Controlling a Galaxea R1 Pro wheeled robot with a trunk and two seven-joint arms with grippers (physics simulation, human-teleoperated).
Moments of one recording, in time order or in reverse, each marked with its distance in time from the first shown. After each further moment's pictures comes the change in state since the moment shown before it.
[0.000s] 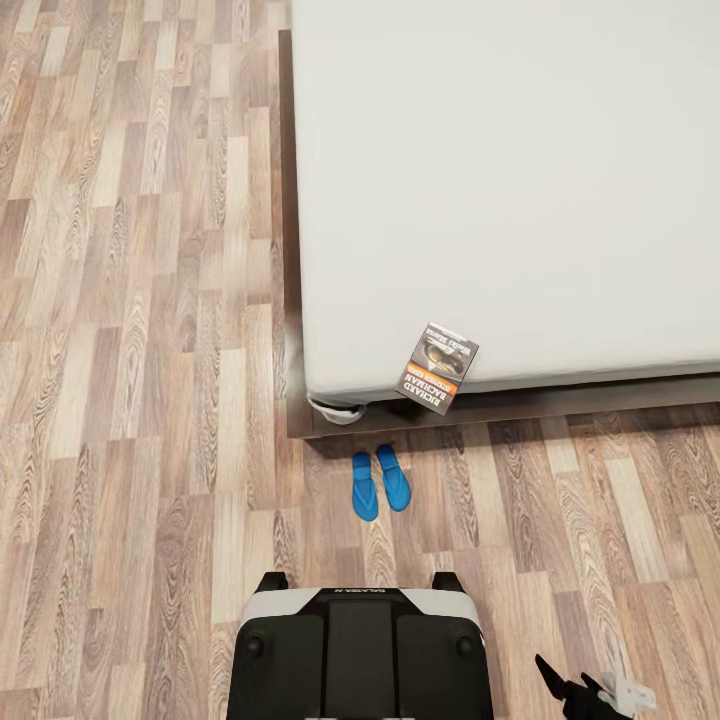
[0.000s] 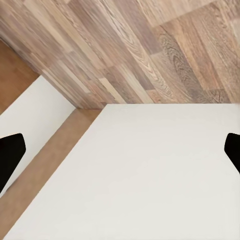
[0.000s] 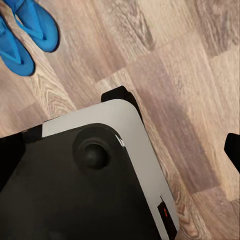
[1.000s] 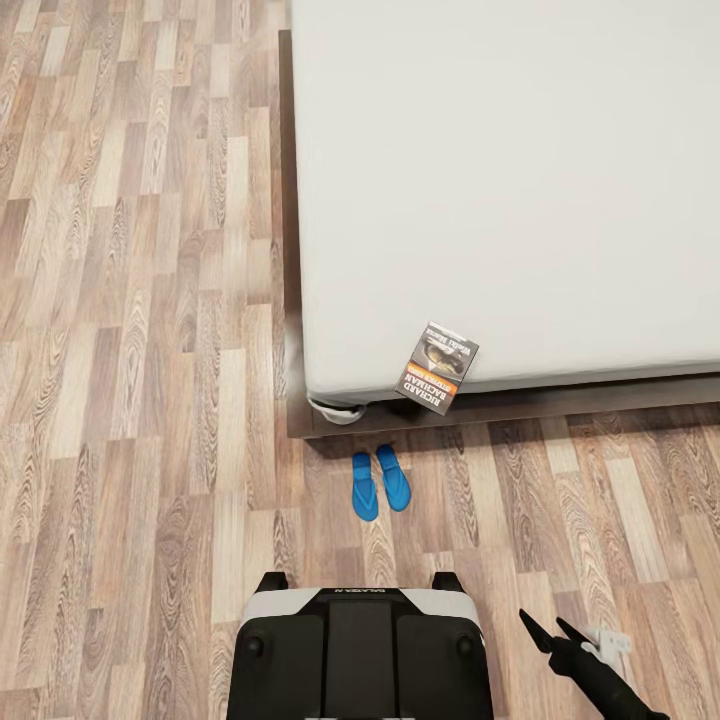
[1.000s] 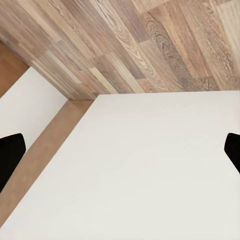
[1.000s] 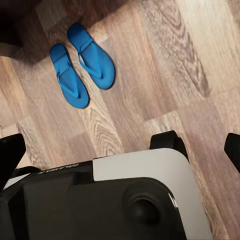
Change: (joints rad) left arm 0.007 -0.031 0.000 0.001 0.000 0.044 -0.002; right arm -0.062 -0.004 -0.008 -0.061 -0.013 0.019 0.172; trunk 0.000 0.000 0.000
